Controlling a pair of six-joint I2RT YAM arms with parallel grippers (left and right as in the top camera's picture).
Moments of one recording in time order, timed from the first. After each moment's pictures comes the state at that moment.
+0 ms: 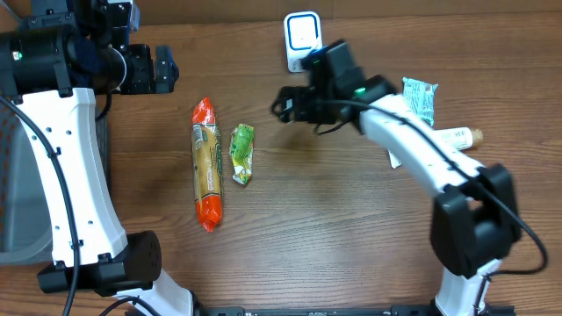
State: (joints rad) left arm 0.13 1.82 2.36 -1.58 0.14 0.06; right arm 0.51 1.98 1.62 -0.57 -0.40 0.49
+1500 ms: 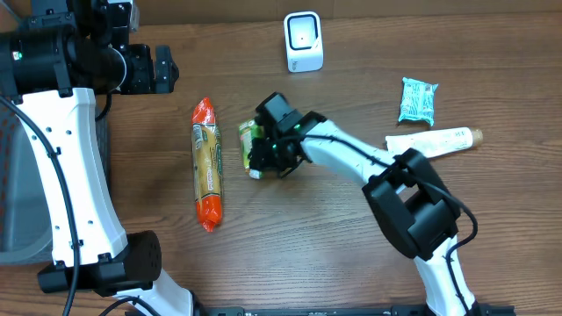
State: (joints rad) left arm 0.13 1.82 2.36 -1.58 0.14 0.06; right arm 0.69 2.22 1.62 -0.56 -0.46 0.61
